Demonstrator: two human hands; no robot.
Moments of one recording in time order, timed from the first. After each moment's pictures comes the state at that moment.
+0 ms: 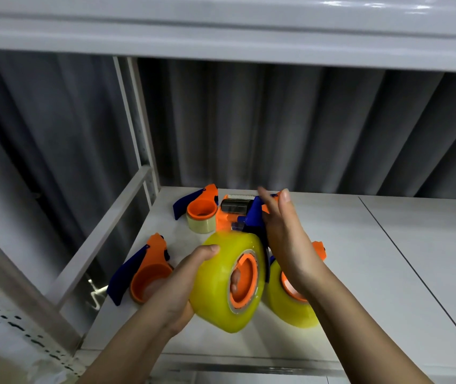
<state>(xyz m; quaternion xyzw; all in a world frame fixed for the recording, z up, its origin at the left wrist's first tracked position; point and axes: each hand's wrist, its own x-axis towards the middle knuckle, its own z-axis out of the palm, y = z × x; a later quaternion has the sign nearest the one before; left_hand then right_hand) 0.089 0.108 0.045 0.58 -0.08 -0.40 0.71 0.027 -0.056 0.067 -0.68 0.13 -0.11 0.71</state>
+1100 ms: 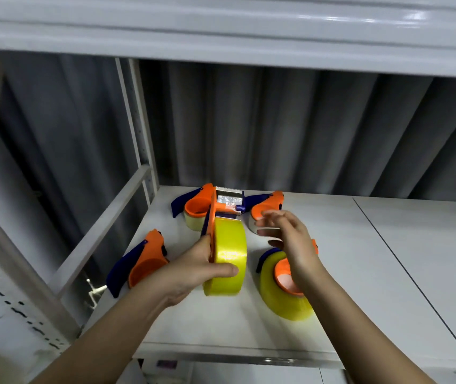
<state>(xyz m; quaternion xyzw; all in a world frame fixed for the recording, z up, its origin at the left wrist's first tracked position) 0.104 0.091 0.035 0.68 -0.27 -0.38 0.56 0.022 -0.076 0.042 -0.67 0.25 -0.24 0.66</state>
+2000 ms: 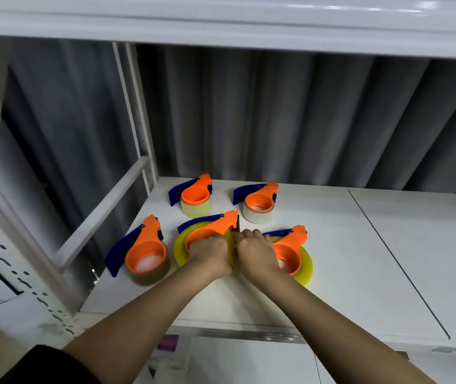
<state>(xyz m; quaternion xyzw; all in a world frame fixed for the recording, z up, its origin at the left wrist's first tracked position) 0.090 0.029 -0.007 0.94 -0.32 -0.08 -0.01 0.037 -0.062 -0.026 -0.99 0.16 -0.03 0.04</state>
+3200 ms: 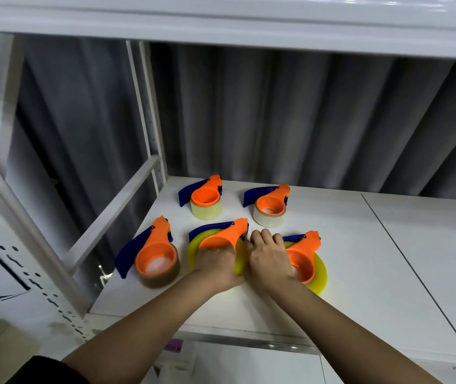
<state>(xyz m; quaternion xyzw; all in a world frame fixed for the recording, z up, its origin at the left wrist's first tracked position) 0.098 0.044 -0.025 0.92 -0.38 -0.07 0.12 0.038 -0.071 -0.043 -0.98 0.09 -0.06 -0.13</state>
